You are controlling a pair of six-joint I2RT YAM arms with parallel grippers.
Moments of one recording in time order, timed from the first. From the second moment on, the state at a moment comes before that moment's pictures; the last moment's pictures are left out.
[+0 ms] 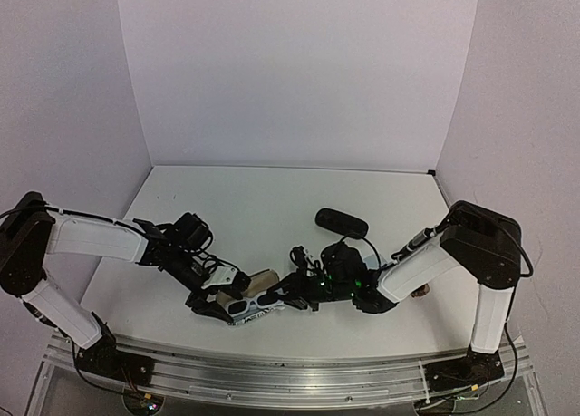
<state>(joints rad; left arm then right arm) -0.74 1.50 0.74 -0.38 0.70 0.92 1.02 1.96 0.80 0.72 -0.35 1.18</state>
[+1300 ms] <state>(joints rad) -0.74 1.53 0.81 -0.30 0.46 0.68 1.02 1.99 0.85 0.61 -0.39 1.01</state>
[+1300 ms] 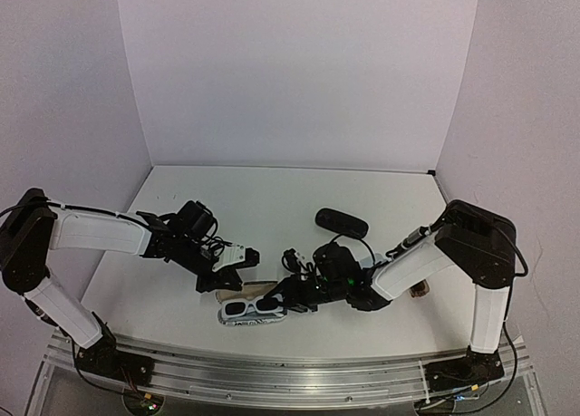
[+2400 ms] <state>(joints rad) -0.81 1.37 0.64 -0.02 0.25 0.73 1.10 1.86 0.96 0.26 -0.14 0.73</state>
